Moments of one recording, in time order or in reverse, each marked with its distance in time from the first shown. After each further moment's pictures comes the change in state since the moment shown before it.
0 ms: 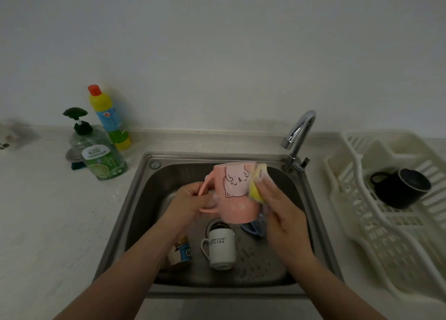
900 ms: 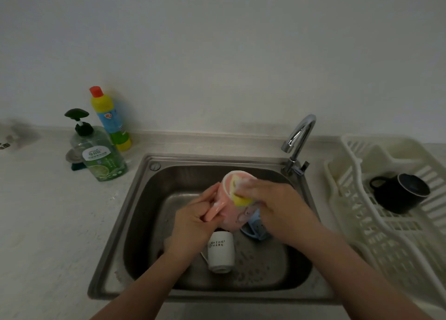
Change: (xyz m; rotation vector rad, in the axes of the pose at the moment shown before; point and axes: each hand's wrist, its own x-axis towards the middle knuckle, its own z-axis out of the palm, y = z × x) left_hand -0.020 -0.034 0.012 0.589 0.216 0.509; right_hand 0.053 -0.041 -0.031 -0.297 -0.474 0.014
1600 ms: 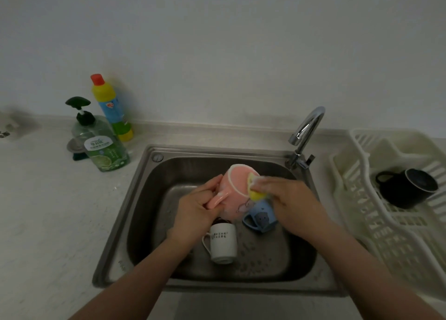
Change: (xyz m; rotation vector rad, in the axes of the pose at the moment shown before) left_hand 0.012 -0.015 -0.002 0.073 -0.009 -0.003; right_hand -0.001 0.024 0.011 -0.043 -0.048 0.150
